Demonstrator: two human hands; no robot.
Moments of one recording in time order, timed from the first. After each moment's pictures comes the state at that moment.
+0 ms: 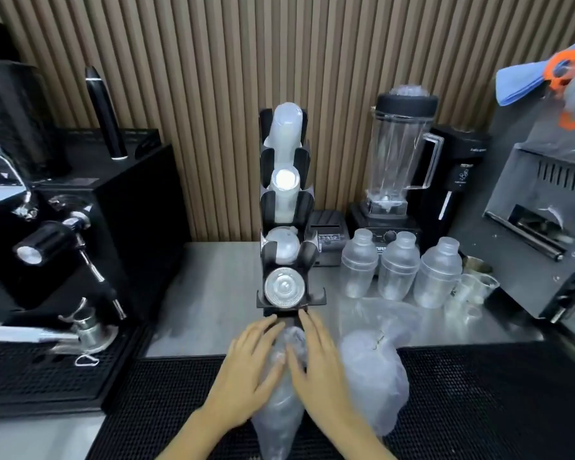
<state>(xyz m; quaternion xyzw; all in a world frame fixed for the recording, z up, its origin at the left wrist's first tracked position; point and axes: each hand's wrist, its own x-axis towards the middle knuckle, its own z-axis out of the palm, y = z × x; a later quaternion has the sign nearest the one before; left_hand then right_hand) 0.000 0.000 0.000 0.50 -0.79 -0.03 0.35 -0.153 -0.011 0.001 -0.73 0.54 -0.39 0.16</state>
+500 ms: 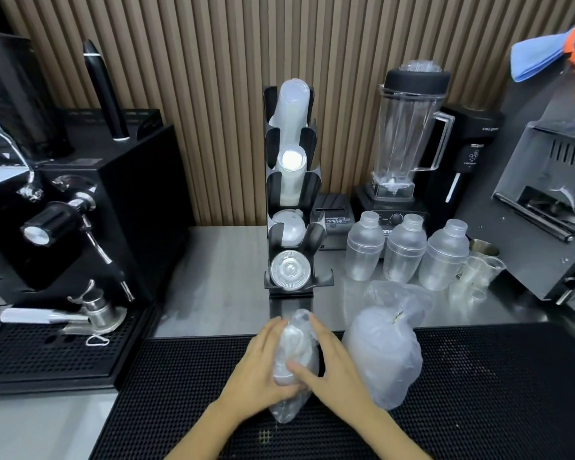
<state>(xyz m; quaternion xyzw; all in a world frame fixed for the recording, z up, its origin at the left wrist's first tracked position) -0.003 0.002 -0.039 0.53 -0.77 -0.19 0.30 -0.175 -0.003 -0.023 -0.76 0.50 -0.31 0.26</state>
